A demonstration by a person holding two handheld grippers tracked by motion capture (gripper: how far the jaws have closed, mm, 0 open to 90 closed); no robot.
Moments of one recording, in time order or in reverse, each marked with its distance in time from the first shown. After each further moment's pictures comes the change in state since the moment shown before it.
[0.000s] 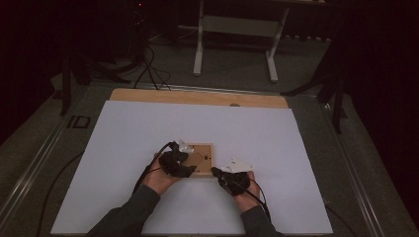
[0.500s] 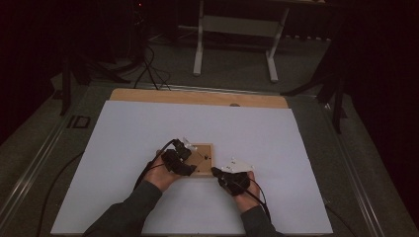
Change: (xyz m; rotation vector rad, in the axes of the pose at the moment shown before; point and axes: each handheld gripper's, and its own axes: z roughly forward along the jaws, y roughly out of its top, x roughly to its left) left arm 0.000 0.014 0.001 0.099 0.000 0.017; right arm 0.000 0.000 0.000 -0.002 -0.001 0.000
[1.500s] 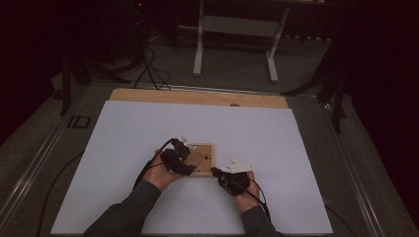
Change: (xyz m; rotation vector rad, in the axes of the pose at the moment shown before) left arm 0.002 -0.001 -0.004 0.017 -0.015 -0.033; right arm 0.000 0.000 0.000 -0.001 0.002 0.000
